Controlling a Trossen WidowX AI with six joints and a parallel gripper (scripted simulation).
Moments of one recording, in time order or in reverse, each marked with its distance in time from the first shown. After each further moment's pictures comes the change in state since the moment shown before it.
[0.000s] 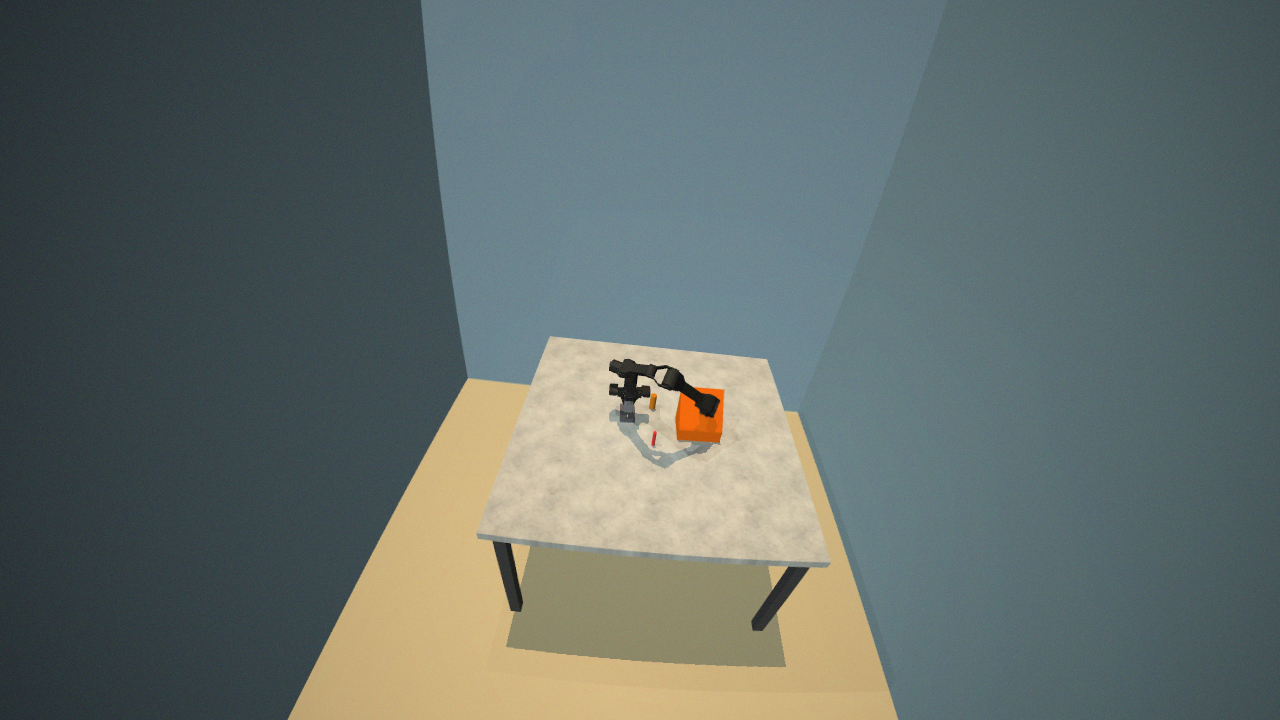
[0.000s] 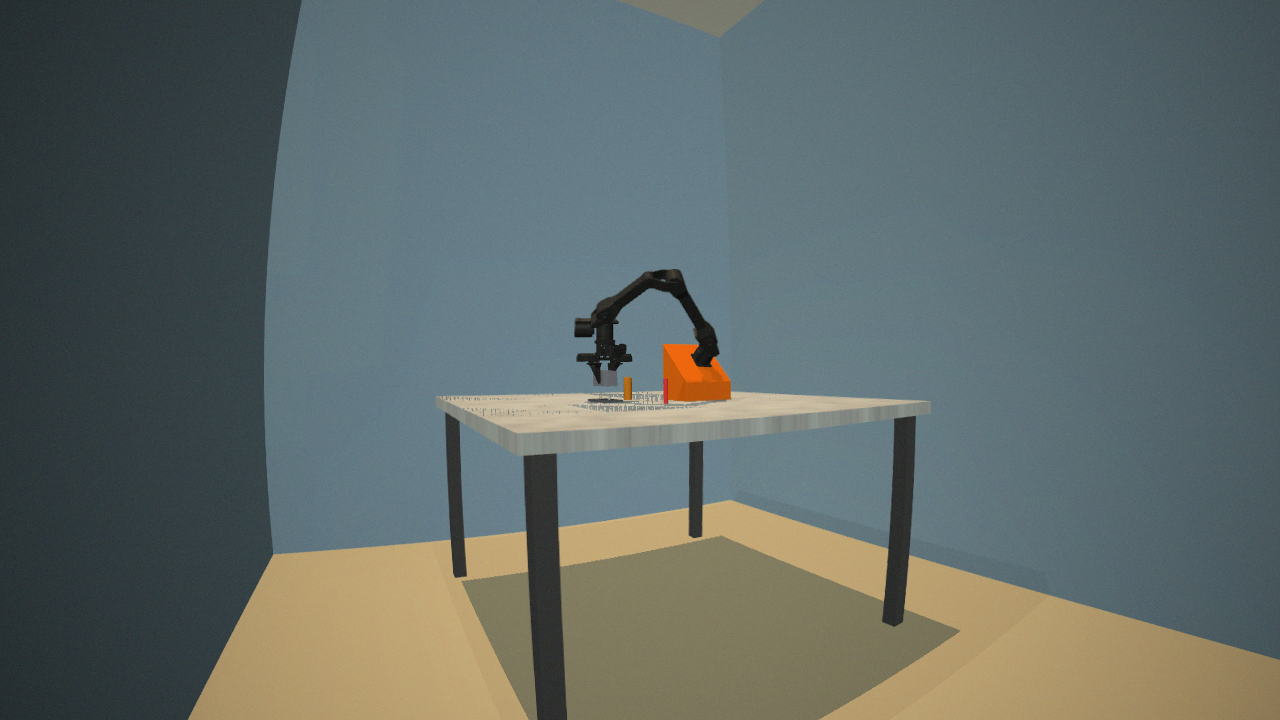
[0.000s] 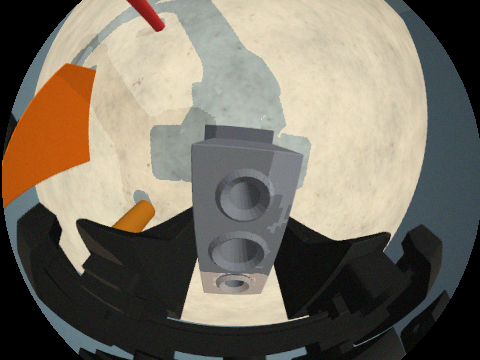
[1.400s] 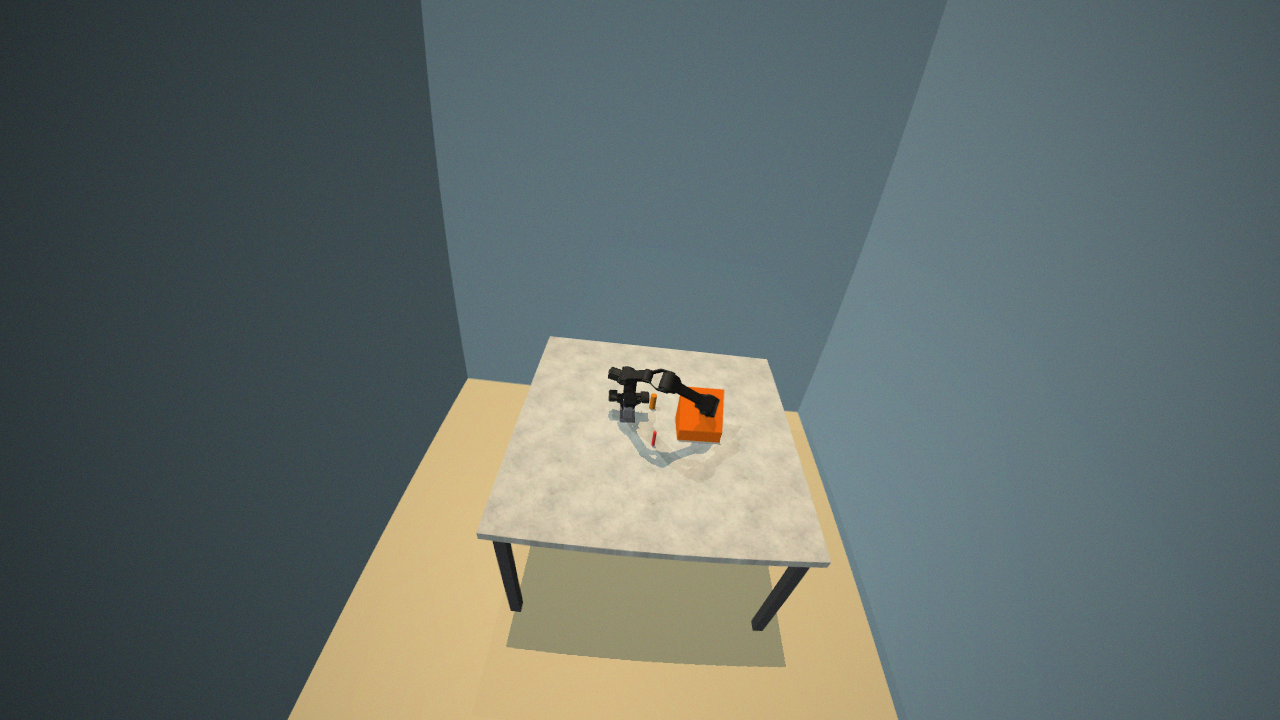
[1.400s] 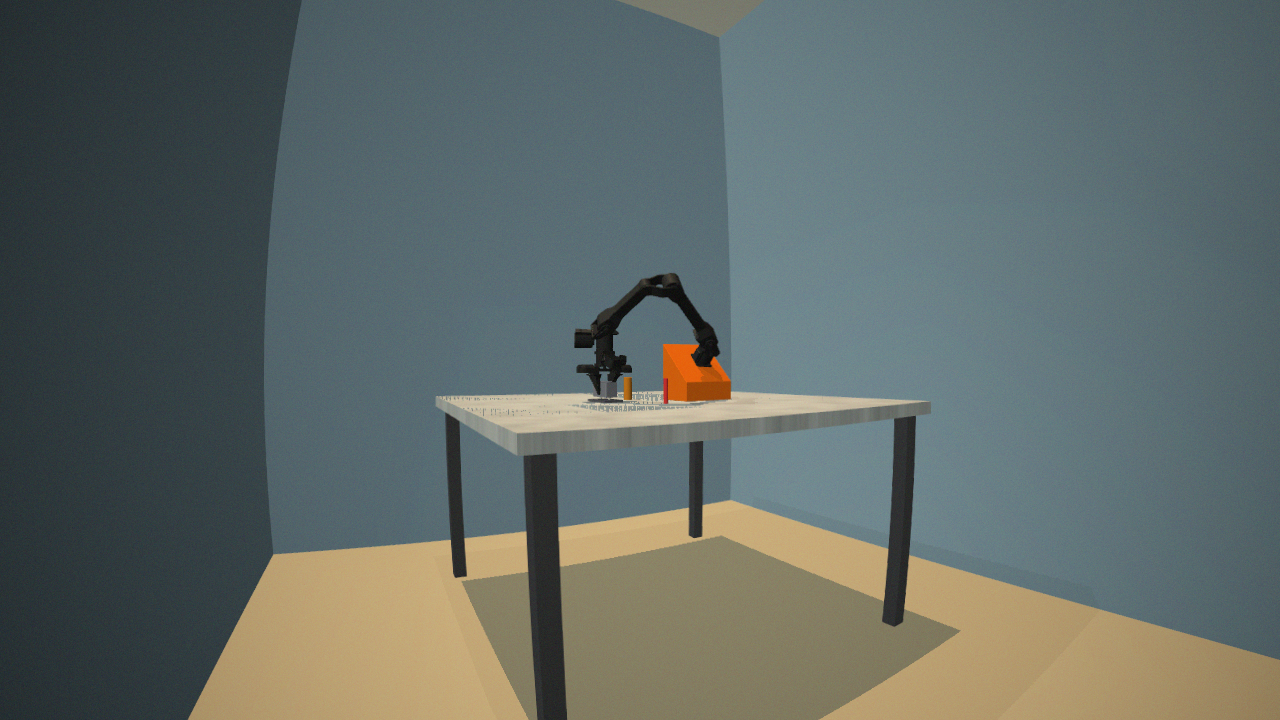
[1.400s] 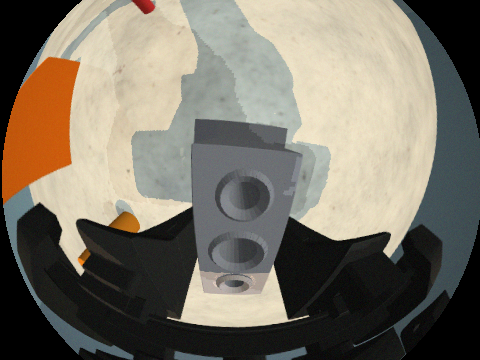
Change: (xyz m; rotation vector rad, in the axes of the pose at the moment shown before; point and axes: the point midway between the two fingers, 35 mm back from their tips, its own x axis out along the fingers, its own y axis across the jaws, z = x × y) arm 0.037 -0.001 -0.001 -0.013 0.004 -0.002
